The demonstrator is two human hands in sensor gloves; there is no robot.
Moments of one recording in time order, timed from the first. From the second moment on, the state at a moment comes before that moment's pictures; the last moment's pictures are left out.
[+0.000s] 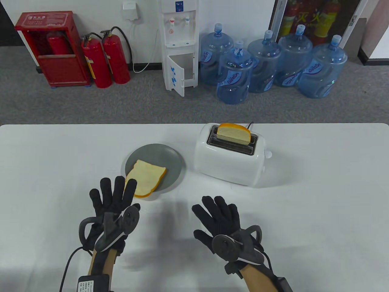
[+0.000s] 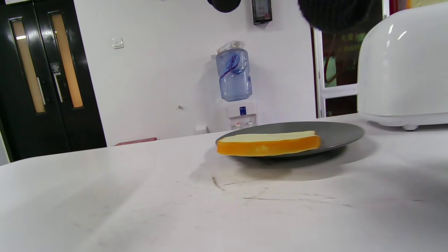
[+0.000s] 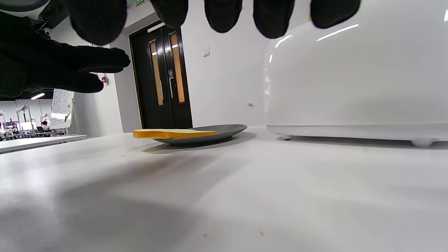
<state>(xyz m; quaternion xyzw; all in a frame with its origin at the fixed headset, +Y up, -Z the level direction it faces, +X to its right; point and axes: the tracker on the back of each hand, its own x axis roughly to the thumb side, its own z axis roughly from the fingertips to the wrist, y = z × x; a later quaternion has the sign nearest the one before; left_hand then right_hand) -0.239 -0.692 -0.284 0.06 0.01 -0.08 1.00 0.077 -0.717 -0.239 0.25 -0.09 0.96 0.09</state>
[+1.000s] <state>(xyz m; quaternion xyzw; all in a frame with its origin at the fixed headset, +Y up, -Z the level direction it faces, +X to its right) -0.243 -0.740 -0.371 -0.02 -0.03 -0.24 0.97 0.077 -0.711 -0.247 0.22 -0.08 0.97 0.08</state>
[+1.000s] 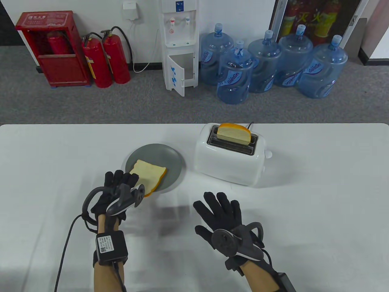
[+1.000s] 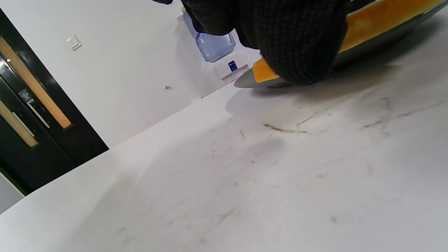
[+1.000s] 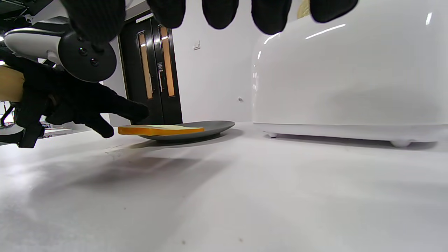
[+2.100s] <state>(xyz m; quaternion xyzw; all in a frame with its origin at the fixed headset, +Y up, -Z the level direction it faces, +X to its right) -0.240 -0.734 -0.384 0.00 -0.03 -0.23 0.97 0.077 -0.711 -0.247 0.22 -0.07 0.97 0.06</state>
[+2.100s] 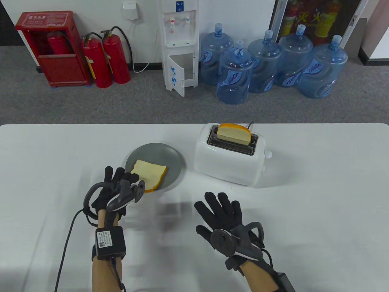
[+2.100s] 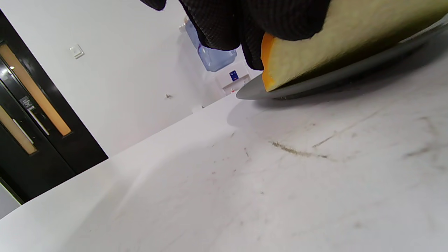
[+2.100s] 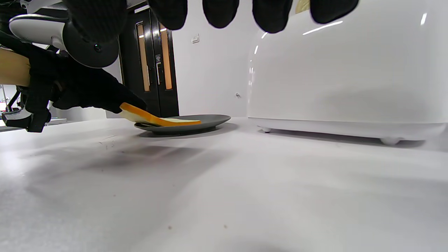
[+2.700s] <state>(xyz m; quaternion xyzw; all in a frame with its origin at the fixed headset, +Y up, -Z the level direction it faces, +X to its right) -0.227 -0.708 -0.383 0.07 -0.02 -0.17 0.98 0.079 -0.712 -0.248 0.22 -0.07 0.97 0.05</state>
